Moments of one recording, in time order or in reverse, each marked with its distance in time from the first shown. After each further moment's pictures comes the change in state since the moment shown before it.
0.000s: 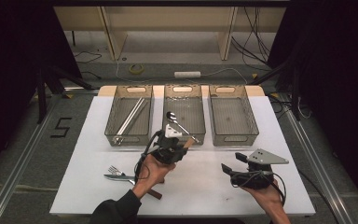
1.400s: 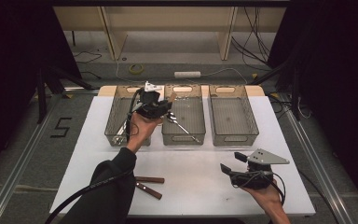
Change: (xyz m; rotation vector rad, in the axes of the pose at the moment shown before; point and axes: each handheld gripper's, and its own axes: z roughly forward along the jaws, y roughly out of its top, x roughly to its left) left arm 0.090 0.079 -0.004 -0.200 0.132 -0.101; right arm 0.001 0.000 0.000 -0.028 0.027 0.007
